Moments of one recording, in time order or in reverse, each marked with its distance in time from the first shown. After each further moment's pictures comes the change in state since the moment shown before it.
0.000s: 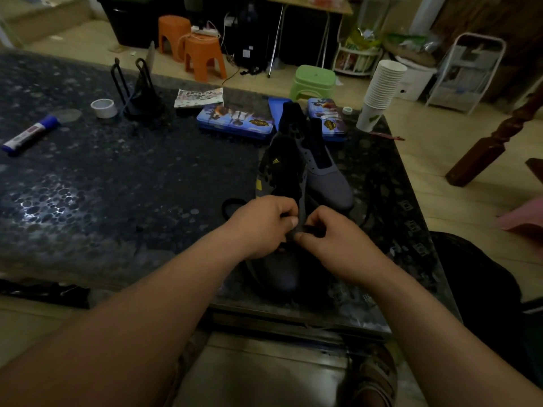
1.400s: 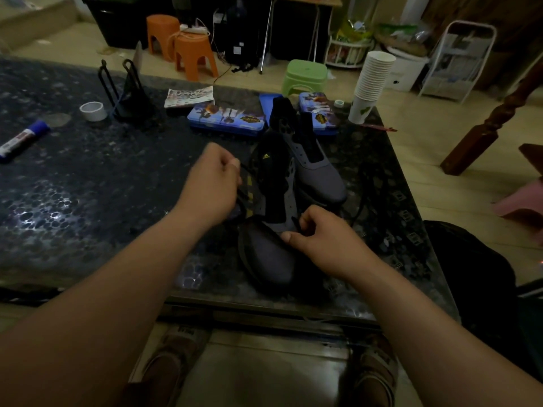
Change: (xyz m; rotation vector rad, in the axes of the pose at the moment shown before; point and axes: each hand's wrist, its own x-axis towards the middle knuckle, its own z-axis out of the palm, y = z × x) left_hand 0.002 -0.015 -0.047 -0.247 0.538 -0.104; right_hand -0.004 0.004 0.009 0.059 -0.006 0.045
